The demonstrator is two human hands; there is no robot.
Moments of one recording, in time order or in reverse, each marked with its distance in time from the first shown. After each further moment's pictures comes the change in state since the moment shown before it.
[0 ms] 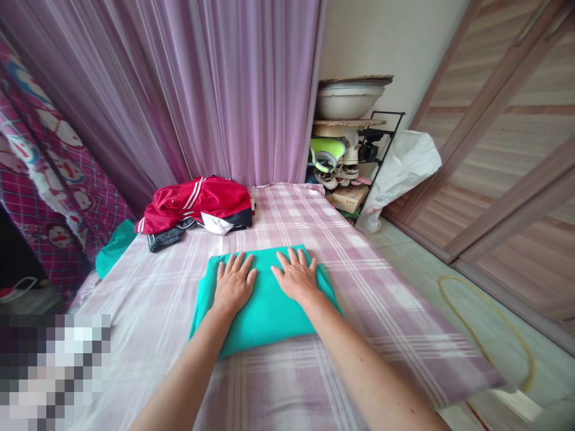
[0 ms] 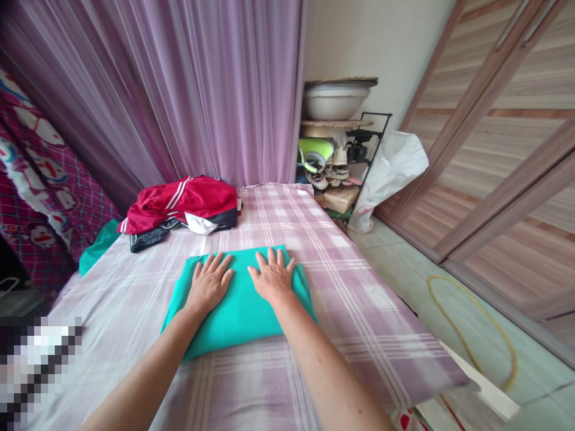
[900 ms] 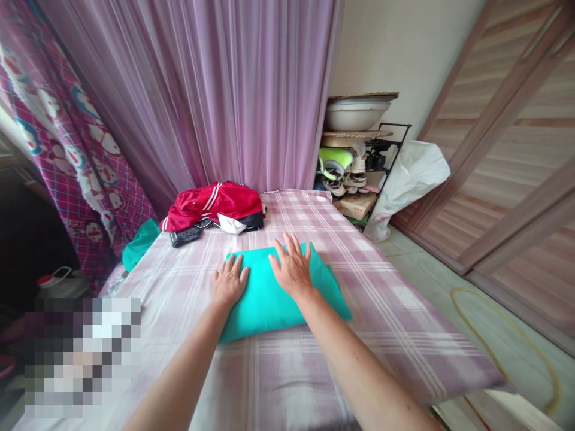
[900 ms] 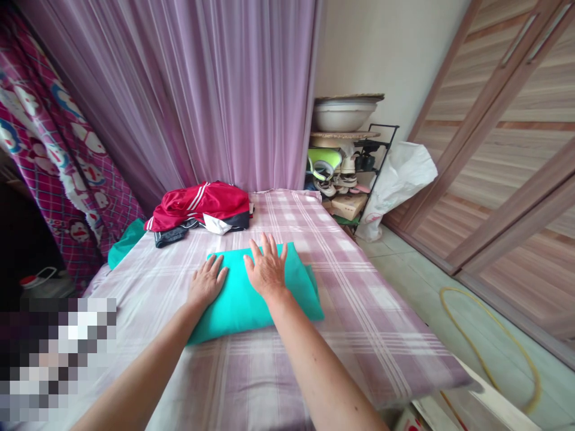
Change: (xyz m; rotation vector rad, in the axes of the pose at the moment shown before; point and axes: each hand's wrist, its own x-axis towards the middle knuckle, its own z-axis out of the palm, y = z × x) left_hand -0.017 -0.043 0.003 -0.050 0.013 -0.219; right_hand -0.012 -0.041 -0.021 -0.015 0.252 -0.161
